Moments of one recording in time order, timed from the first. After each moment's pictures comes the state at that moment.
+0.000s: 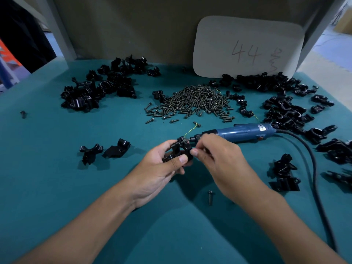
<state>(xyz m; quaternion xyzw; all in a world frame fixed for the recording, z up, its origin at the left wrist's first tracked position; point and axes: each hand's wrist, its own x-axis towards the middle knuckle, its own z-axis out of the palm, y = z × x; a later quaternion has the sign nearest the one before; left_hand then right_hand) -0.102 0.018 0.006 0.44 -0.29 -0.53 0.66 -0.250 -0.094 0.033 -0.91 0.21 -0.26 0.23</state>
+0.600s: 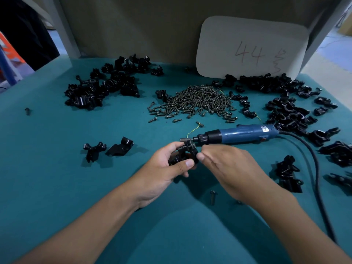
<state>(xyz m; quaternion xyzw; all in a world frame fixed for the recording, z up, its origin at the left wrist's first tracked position) -0.103 0.022 0.004 0.49 -0.35 -0.51 0.62 -0.262 -0.099 0.038 -0.97 0.22 -0.09 0.12</state>
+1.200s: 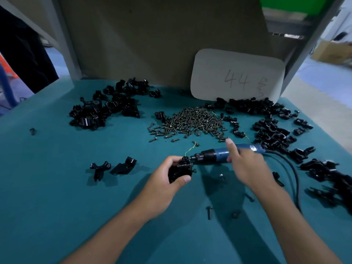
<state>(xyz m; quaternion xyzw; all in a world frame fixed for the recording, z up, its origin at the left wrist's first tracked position) -0.098 0.025 0.006 0.62 -0.44 -0.34 0.56 -0.264 -0.149 0.050 -0.78 0.57 -0.13 0.22</state>
